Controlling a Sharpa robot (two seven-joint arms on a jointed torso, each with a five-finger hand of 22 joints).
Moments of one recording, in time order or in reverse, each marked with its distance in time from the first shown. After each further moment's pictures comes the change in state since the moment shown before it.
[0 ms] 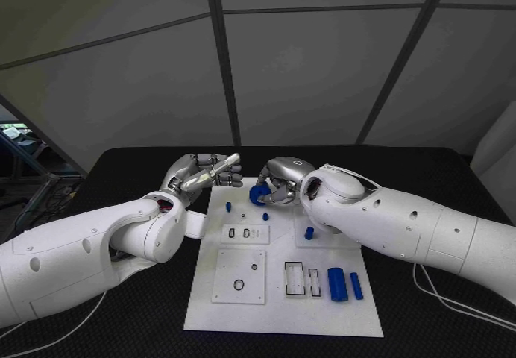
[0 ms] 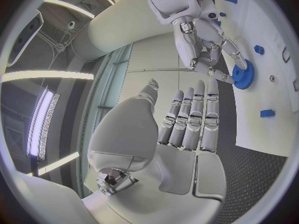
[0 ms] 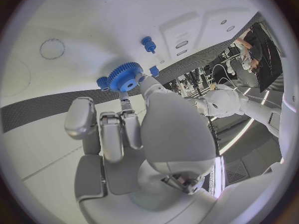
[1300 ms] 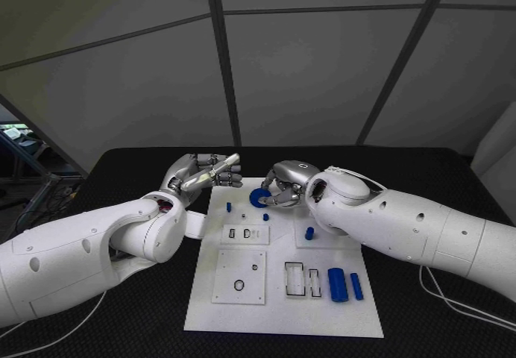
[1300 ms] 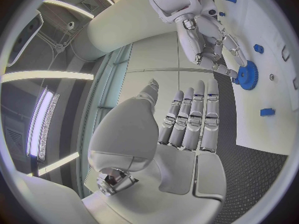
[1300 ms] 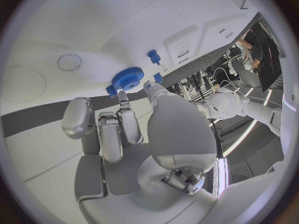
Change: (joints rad) left arm 0.001 -0.004 0.000 0.000 -0.001 0.000 -0.003; left_hand 0.005 0.005 -0.003 0.003 0.000 -0.004 0.004 -0.003 0.000 0.000 0.000 -0.004 0.000 0.000 0.000 -0.004 0.004 0.000 0.000 0.000 0.000 0.001; right arm -0.003 -0.028 -0.004 0.013 0.003 0.029 -0.018; right_hand -0.181 -0.021 -0.014 0.105 0.002 -0.082 0.015 -0.075 -0.001 -0.028 0.040 -0.045 0.000 0.002 0.031 0.008 0.000 0.000 -0.004 0.040 -0.004 -0.001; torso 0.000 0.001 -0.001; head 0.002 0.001
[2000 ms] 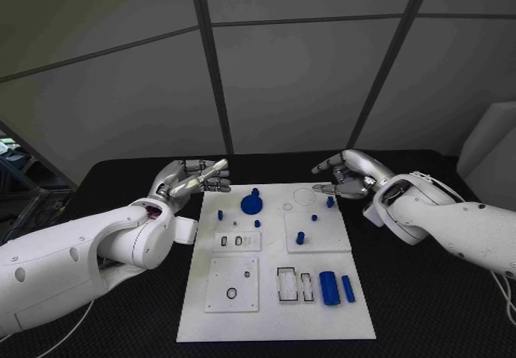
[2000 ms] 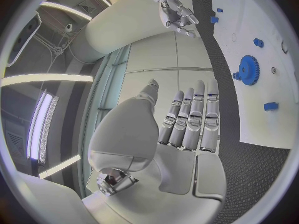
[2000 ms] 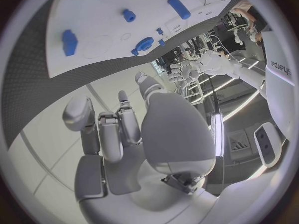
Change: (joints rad) left arm 0.000 -0.014 0.000 -0.021 0.000 0.000 -0.001; left_hand 0.000 0.000 -0.006 0.000 0.000 0.000 0.000 0.000 0.000 -0.004 0.004 -0.005 0.000 0.000 0.000 0.000 0.002 0.000 0.000 0.000 0.004 0.000; right arm 0.000 -0.398 0.001 0.186 0.381 -0.226 0.268; right_hand 0.156 -0.031 -0.011 -0.118 -0.085 0.002 0.004 -0.011 -0.006 -0.027 0.003 -0.040 0.000 0.000 0.000 -0.013 0.000 0.000 -0.043 -0.001 -0.042 -0.080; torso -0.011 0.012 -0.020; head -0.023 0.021
